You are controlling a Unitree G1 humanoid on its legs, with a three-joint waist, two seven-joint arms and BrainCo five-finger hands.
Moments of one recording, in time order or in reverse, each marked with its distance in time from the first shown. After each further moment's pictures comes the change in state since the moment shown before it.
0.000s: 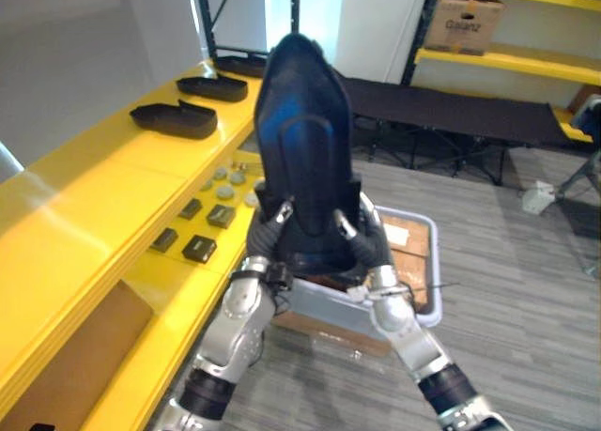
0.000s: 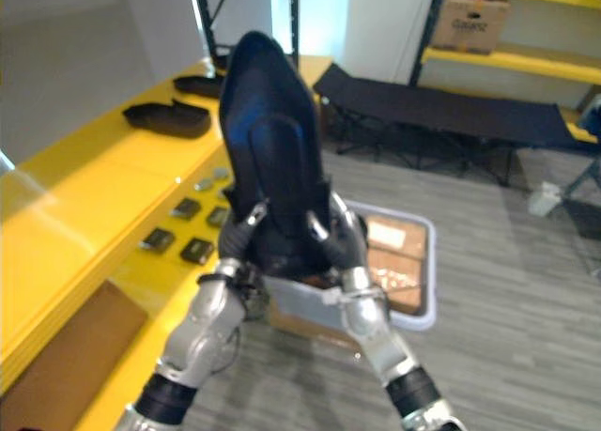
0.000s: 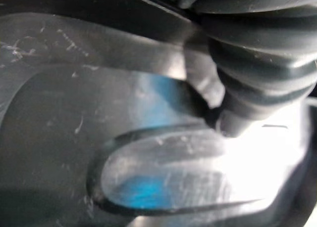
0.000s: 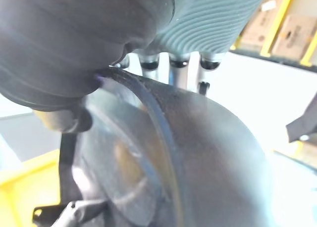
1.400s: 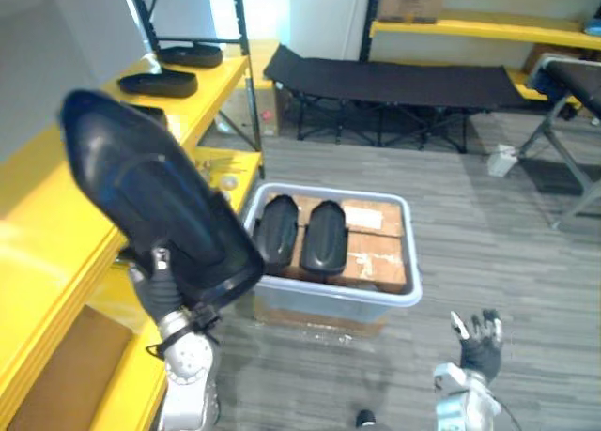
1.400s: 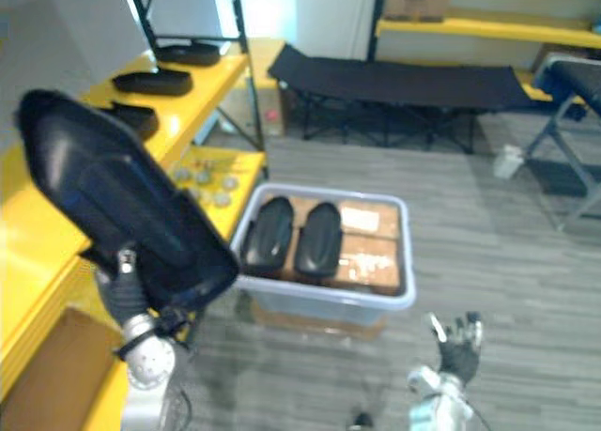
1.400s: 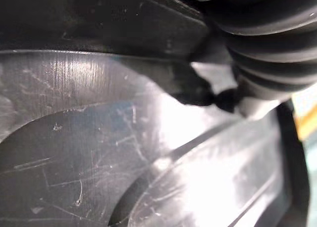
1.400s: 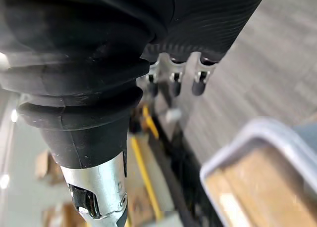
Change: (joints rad) left arm 0.380 -0.095 0.401 -0.107 0.328 -0.257 0.307; right arm 0.472 0.221 -0.572 0.064 0.735 0.014 0.260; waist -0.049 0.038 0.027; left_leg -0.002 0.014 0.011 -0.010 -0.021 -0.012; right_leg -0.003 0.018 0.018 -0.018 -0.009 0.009
